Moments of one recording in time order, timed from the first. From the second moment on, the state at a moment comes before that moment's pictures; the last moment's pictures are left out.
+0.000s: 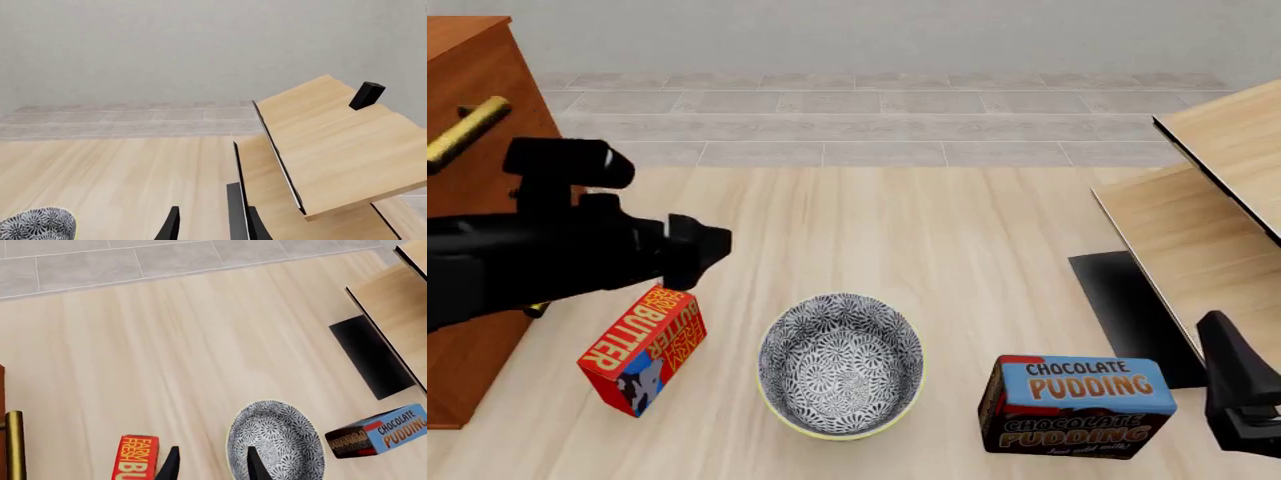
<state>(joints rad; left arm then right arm) -0.49 1.04 -0.69 0.31 -0.22 0.00 0.03 0.00 -0.02 0.03</state>
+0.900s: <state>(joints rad) -0.56 1.20 -0.58 0.12 -0.35 0.00 0.04 0.00 -0.03 0.03</state>
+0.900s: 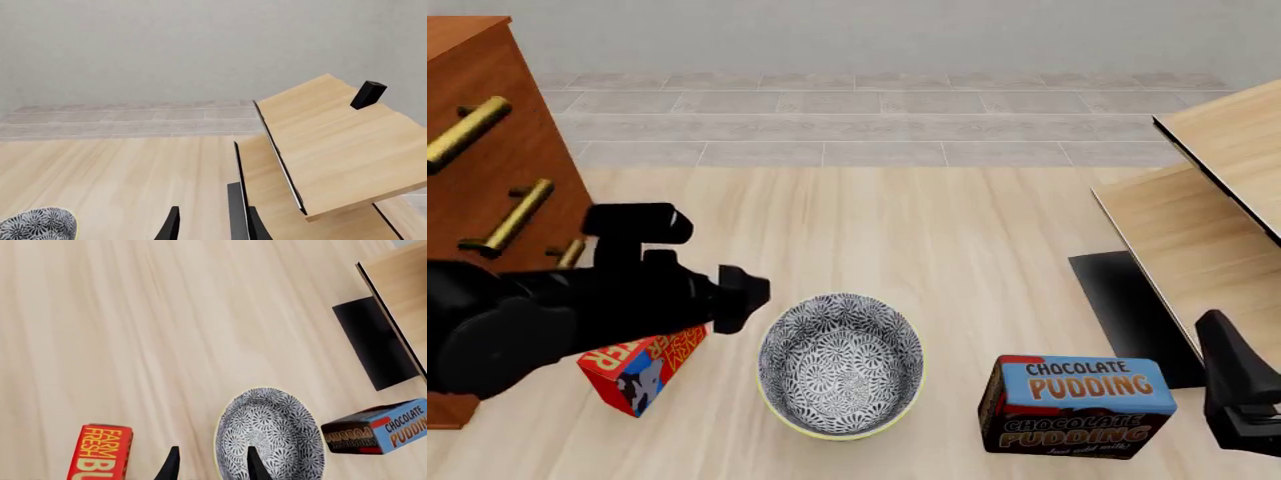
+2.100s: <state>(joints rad) -0.62 1.37 -0.52 -0.07 -0.45 -0.02 0.03 0.00 -0.02 0.04</state>
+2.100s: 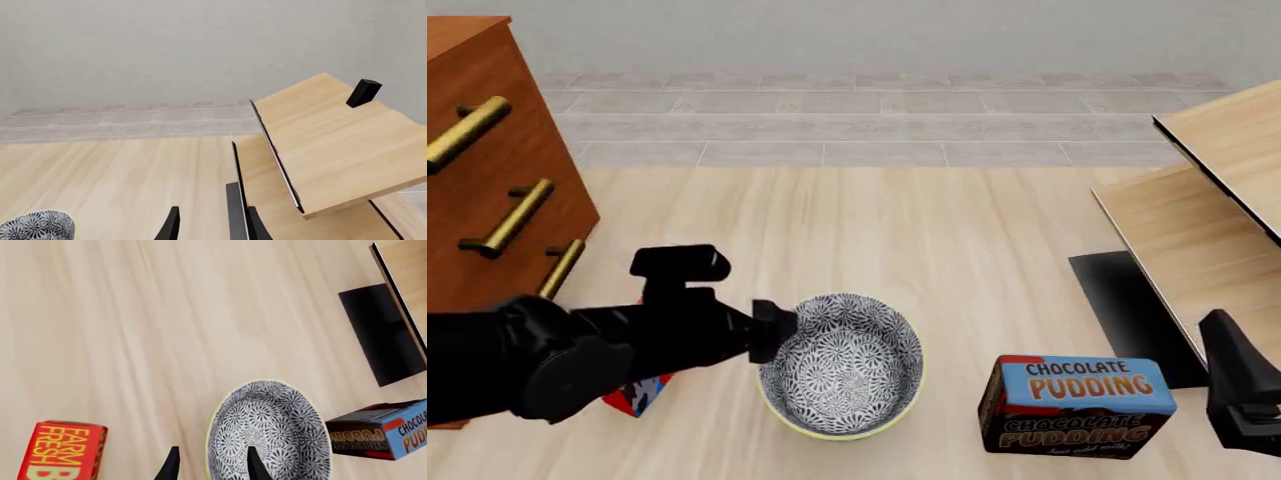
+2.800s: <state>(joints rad) -0.64 1.49 -0.49 -0.17 -0.49 -0.02 0.03 0.00 -0.02 0.04</state>
